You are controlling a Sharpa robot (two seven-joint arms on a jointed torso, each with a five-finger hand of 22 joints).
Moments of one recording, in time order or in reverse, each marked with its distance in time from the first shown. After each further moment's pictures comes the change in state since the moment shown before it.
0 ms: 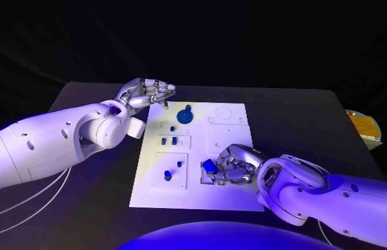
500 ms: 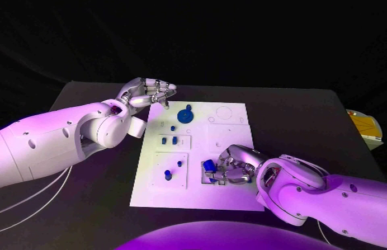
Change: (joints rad) left arm 0.000 -0.001 0.000 0.000 0.000 0.001 -0.001; left_hand 0.000 0.000 0.000 0.000 0.000 0.000 0.000 0.000 0.000 0.000 0.000 0.000 0.000 -0.004 0.004 0.000 0.000 0.000 0.000 0.000 0.000 0.000; right arm -0.001 0.009 0.000 -0.005 0.004 0.012 -0.013; right_hand -0.068 0.010 -0.037 0.001 -0.026 0.032 -0.028 0.022 0.017 0.007 -0.007 0.009 0.000 0.003 -0.003 0.000 0.000 0.000 0.000 -0.007 0.000 0.000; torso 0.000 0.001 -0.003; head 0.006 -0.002
